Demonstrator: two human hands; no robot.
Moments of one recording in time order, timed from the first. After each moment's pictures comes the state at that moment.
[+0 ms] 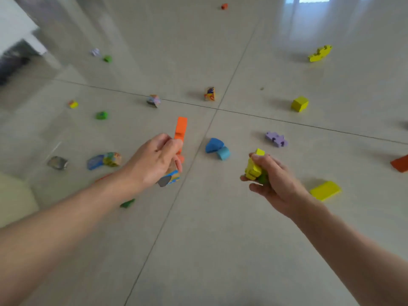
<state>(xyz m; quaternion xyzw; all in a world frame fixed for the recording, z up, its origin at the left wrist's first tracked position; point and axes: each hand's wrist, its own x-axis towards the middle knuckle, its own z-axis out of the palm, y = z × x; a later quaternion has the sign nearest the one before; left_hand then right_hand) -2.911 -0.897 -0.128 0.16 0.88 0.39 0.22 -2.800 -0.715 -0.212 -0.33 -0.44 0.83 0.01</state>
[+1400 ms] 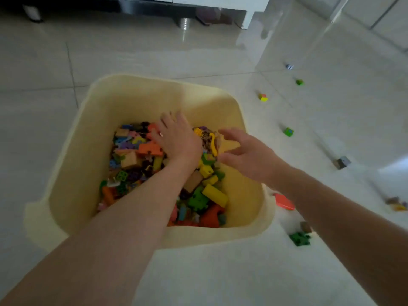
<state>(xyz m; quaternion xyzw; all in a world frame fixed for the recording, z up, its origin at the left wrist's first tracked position) -3.039 -1.379 -0.189 -0.29 0.91 0.28 -0.10 -3.029 -1.246 -0.127 0.16 -0.92 0.30 -0.20</state>
